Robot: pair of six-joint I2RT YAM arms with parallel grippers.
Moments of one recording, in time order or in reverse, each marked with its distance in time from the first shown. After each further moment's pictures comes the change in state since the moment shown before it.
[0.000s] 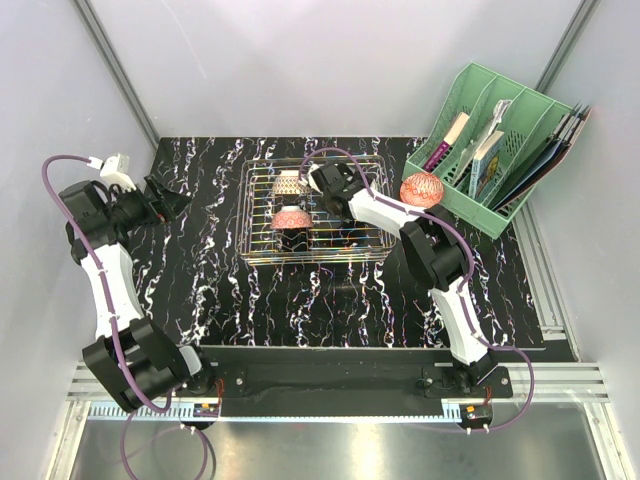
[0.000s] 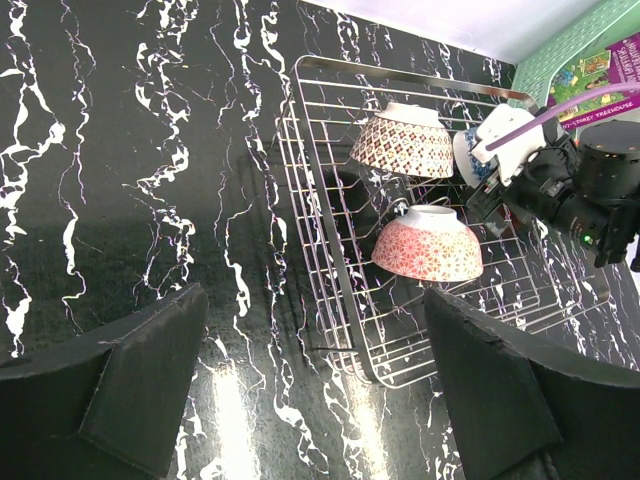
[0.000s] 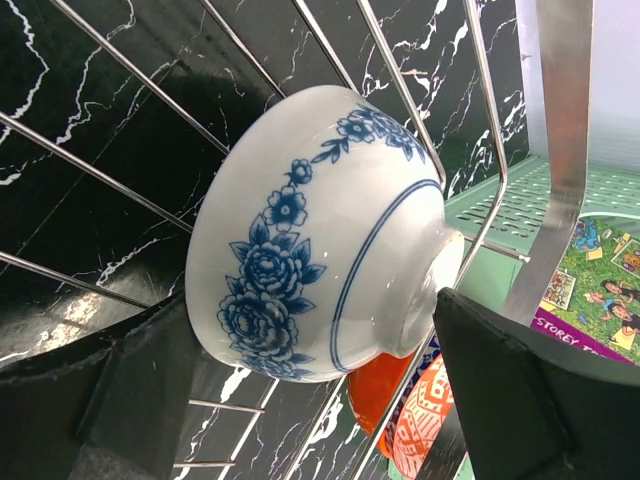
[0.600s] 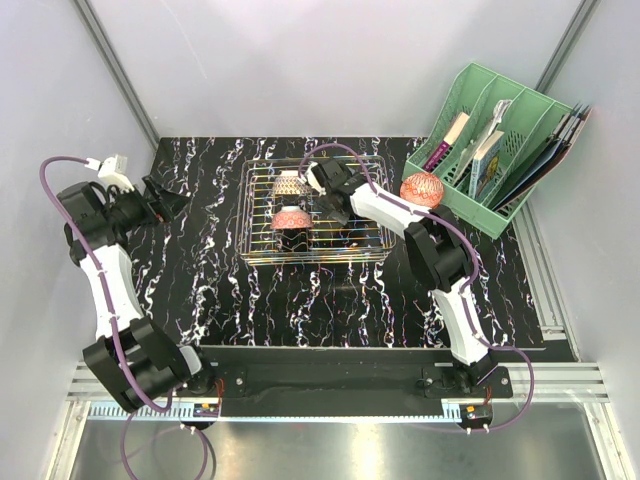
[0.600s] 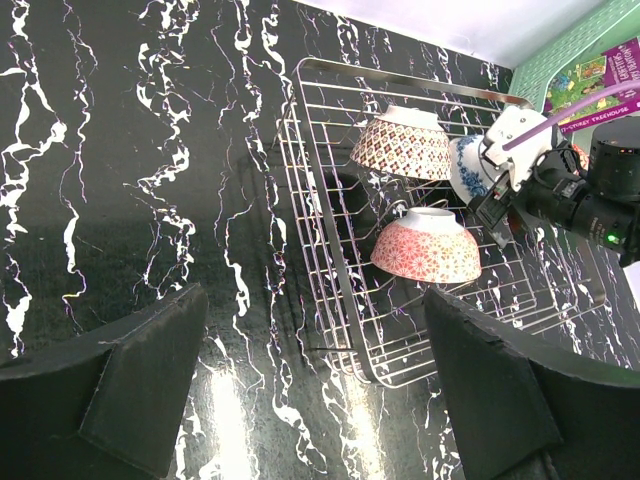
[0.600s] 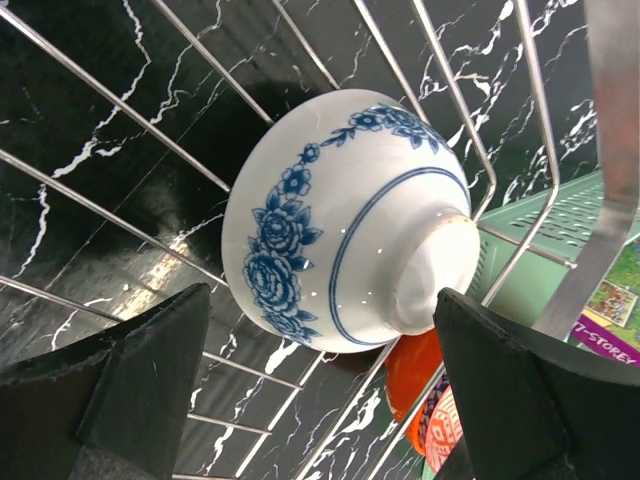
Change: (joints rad) left arm 0.013 -0.001 -0.002 0.002 0.012 -0.008; right arm -0.003 -0.021 0.048 -0.135 -0.137 0.083
